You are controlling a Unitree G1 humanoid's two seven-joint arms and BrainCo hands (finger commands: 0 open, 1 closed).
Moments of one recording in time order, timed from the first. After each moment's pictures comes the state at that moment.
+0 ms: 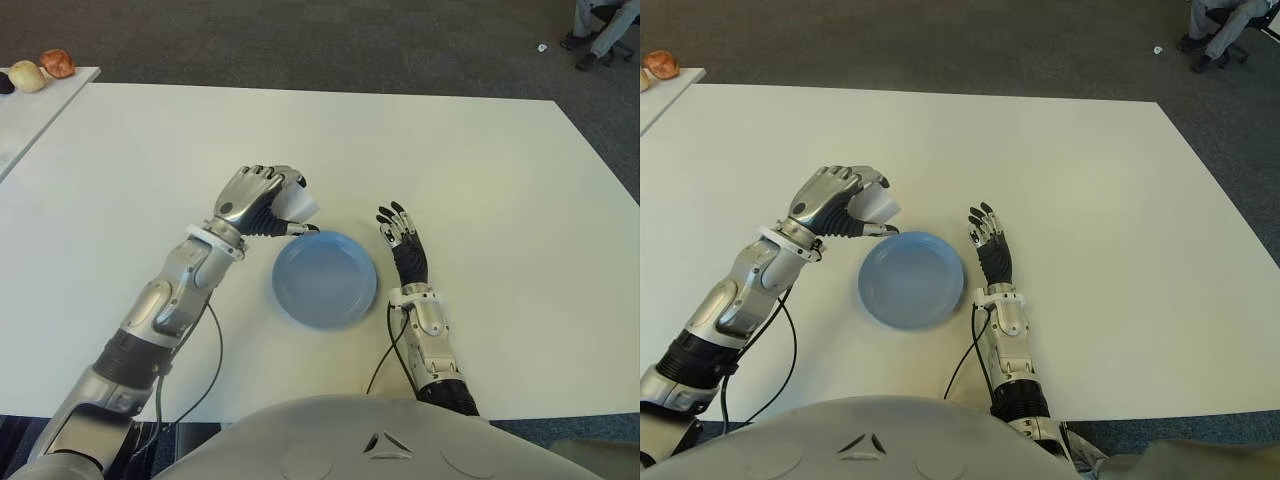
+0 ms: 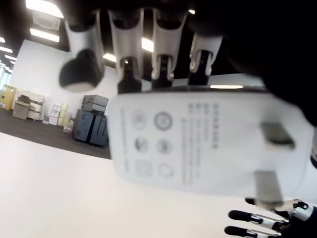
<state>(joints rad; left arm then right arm) -0.08 0.50 -0.30 -0.17 0.75 -0.14 0.04 0.07 0.06 0.05 0.34 0.06 -0.39 0.04</state>
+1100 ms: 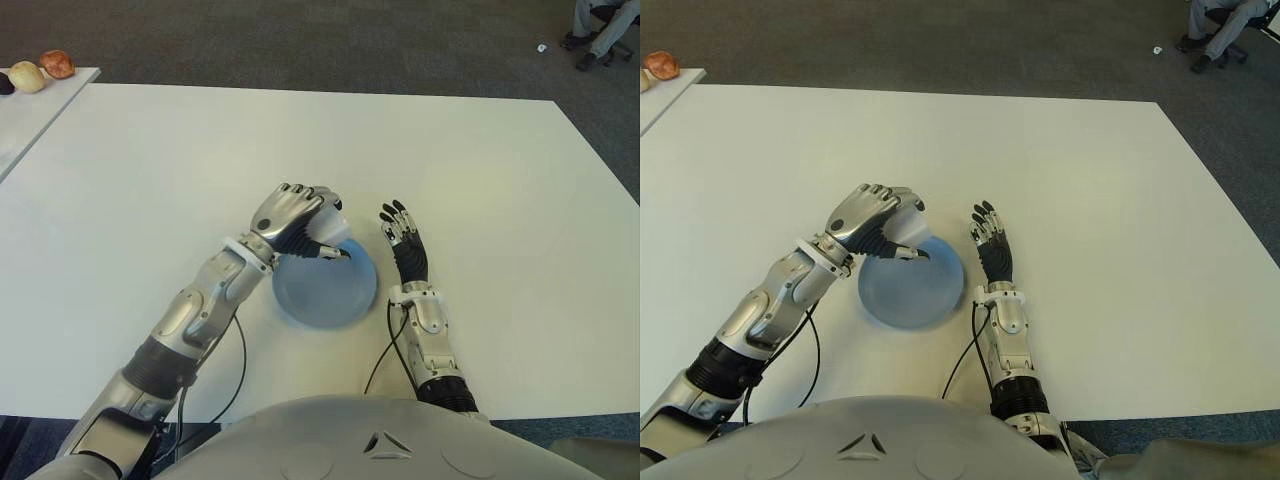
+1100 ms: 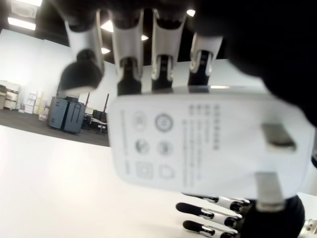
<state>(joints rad) -0.07 0.41 -0.40 -0.18 0.85 -0.17 0.01 0.05 0.06 0.04 0.36 0.05 -0.40 0.02</state>
